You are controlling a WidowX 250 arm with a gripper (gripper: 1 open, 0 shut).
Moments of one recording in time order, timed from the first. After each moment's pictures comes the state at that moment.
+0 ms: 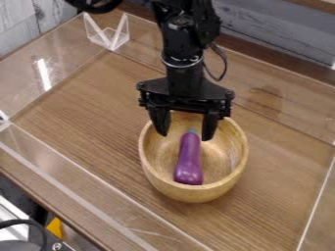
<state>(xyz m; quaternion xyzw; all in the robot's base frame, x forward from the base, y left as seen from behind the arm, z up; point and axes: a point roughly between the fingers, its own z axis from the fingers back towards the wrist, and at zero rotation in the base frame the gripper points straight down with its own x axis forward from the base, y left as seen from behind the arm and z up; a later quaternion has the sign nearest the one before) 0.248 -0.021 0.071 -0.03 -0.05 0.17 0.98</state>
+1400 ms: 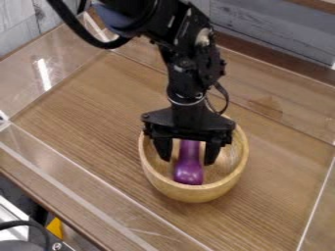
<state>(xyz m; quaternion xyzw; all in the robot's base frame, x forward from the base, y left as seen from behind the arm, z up) 0.241 -0.031 0.039 -0.02 -0.05 0.19 0.98</state>
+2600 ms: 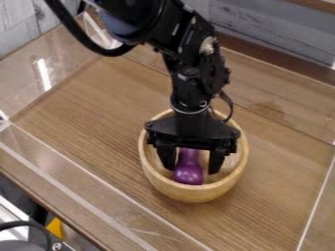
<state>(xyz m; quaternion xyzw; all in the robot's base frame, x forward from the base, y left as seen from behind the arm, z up) 0.233 -0.039 0.035 -0.02 -0.04 0.19 0.98</state>
